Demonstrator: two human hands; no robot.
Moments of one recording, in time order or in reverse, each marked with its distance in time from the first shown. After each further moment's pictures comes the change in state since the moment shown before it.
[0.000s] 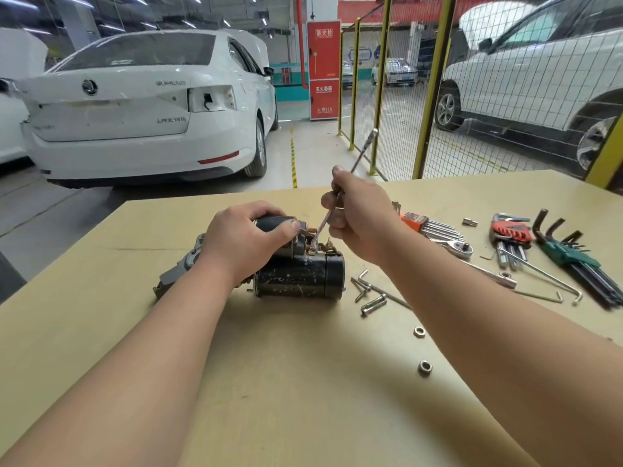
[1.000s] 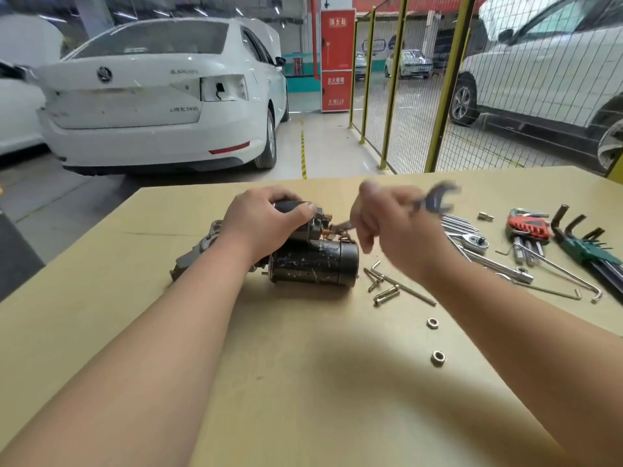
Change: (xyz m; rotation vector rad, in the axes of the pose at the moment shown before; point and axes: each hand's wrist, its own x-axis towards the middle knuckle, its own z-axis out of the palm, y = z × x) left_hand 0.008 0.003 -0.001 -0.030 -0.045 -0.056; right_hand -0.044 0.009 -0.019 -0.504 -0.167 -0.553
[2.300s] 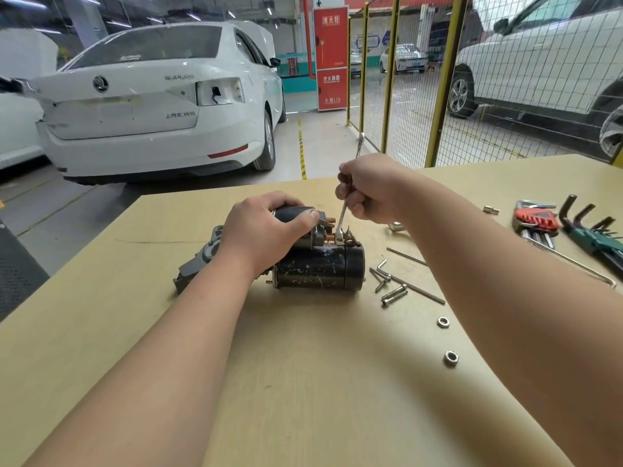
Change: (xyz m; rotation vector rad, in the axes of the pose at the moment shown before) left_hand -0.009 -0.002 0.000 -0.028 0.032 0.017; right_hand 0.085 0.013 0.004 0.239 0.010 0.885
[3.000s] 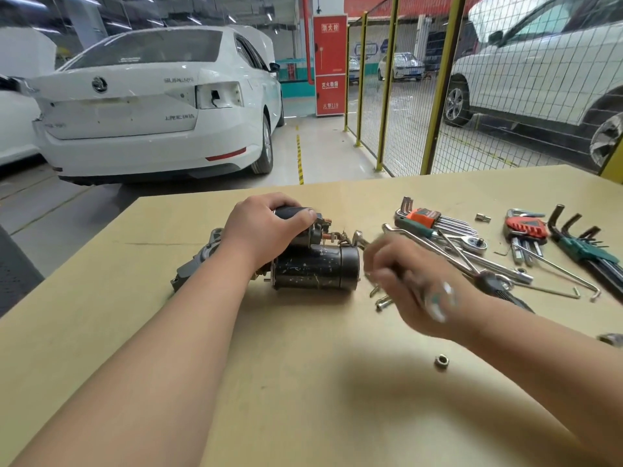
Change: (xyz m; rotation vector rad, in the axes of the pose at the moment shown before) left_hand 0.012 0.001 0.001 0.014 -0.042 -0.044; right_hand -0.077 0.098 -0.041 -0.766 -0.030 -1.349
